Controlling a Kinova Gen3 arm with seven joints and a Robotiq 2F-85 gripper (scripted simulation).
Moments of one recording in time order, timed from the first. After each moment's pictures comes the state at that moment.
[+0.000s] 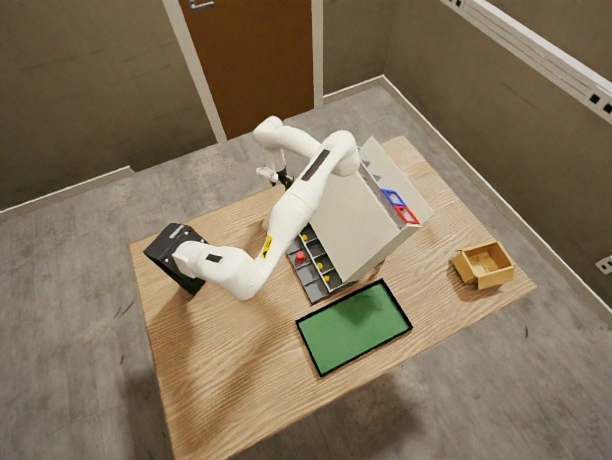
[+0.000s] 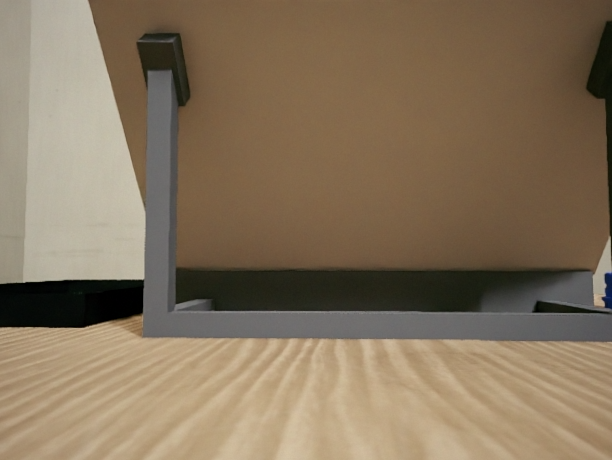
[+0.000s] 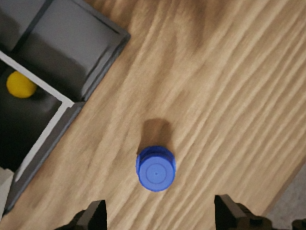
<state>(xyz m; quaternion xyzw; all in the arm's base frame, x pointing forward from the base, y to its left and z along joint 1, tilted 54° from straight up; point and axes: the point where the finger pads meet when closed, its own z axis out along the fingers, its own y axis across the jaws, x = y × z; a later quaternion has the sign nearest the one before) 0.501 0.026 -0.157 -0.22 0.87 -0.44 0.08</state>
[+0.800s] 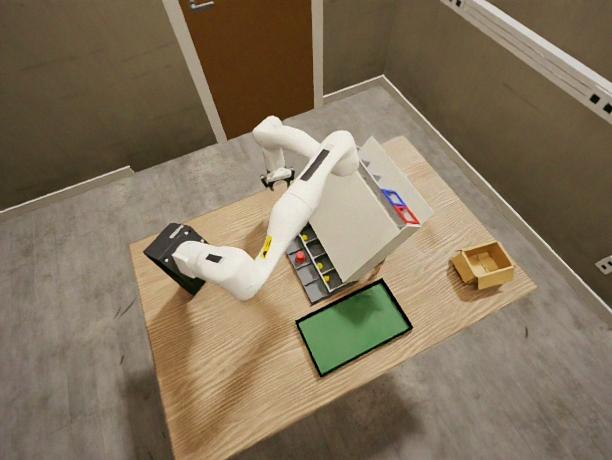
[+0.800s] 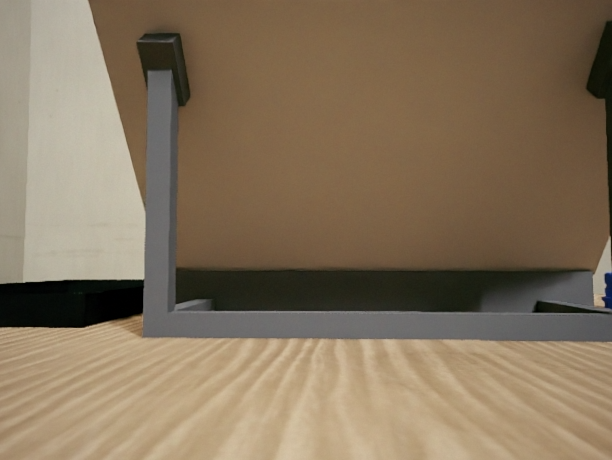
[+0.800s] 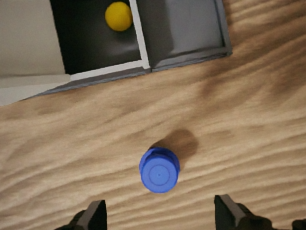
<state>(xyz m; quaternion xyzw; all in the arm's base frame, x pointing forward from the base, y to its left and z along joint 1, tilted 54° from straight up) 0.500 0.025 -0.157 -0.52 0.72 -0.44 -0.10</state>
